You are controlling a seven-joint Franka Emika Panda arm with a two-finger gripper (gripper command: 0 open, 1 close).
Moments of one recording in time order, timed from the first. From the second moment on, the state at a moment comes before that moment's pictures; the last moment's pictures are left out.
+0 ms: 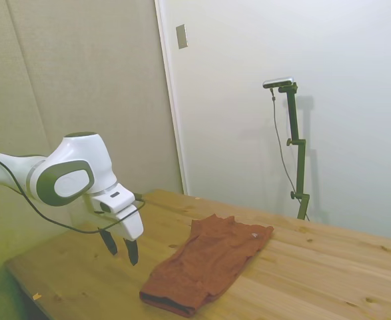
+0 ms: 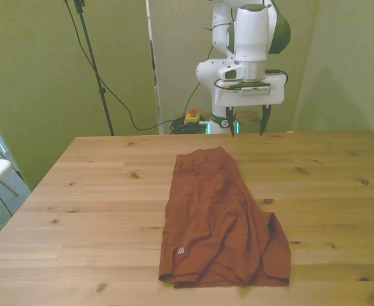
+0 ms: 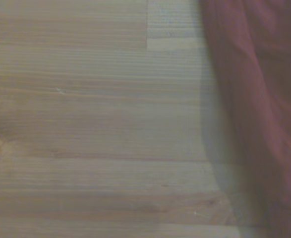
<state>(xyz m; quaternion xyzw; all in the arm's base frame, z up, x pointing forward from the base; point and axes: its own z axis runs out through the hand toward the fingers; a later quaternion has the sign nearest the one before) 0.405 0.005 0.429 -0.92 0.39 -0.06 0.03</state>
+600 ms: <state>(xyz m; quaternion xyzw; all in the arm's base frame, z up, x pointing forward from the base) 0.418 -0.138 0.465 -0.88 0.47 -0.07 0.06</state>
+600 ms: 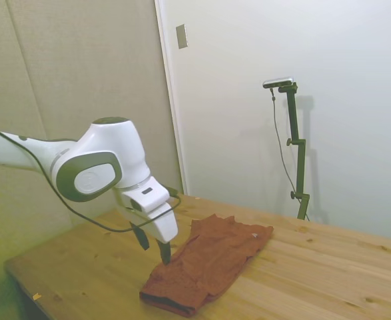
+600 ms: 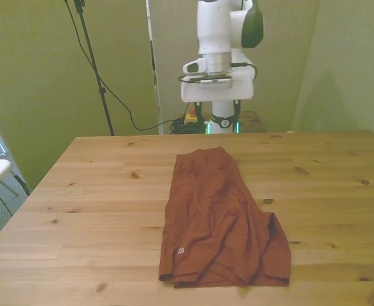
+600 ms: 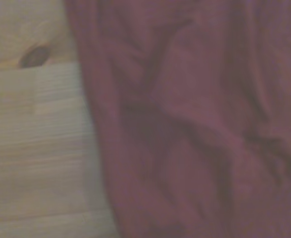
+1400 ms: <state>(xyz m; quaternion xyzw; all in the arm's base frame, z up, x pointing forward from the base) 0.435 -0.310 0.393 -0.83 0.52 0.06 0.17</state>
